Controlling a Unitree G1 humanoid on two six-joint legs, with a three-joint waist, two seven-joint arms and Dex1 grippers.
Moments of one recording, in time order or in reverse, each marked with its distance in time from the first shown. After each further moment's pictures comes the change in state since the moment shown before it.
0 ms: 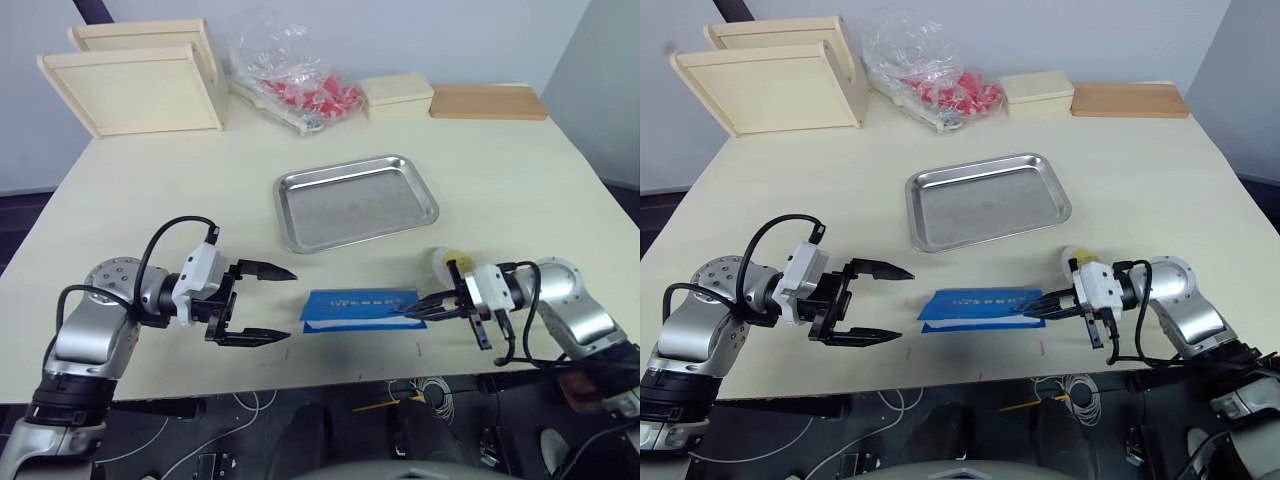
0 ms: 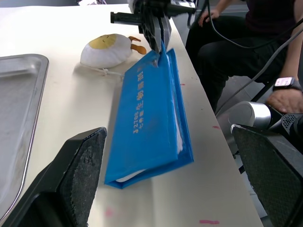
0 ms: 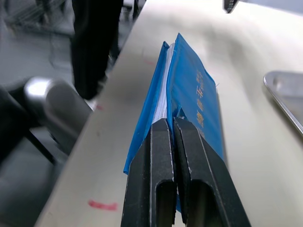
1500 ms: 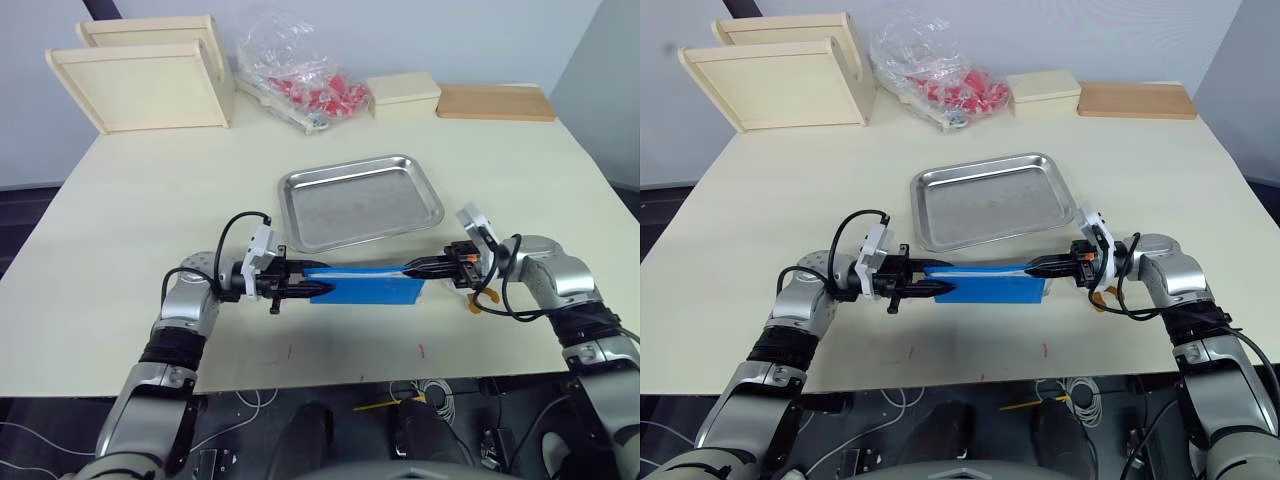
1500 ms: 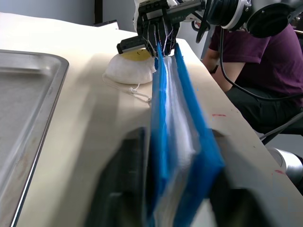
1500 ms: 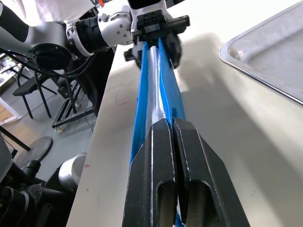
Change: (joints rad) left arm -0.297 -0.328 -0.143 0.507 0.109 -0.085 -0.028; right arm -0.221 0.205 -0.168 0.314 -0.050 0.503 0.113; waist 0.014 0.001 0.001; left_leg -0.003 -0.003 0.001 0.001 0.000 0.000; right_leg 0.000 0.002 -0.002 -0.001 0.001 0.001
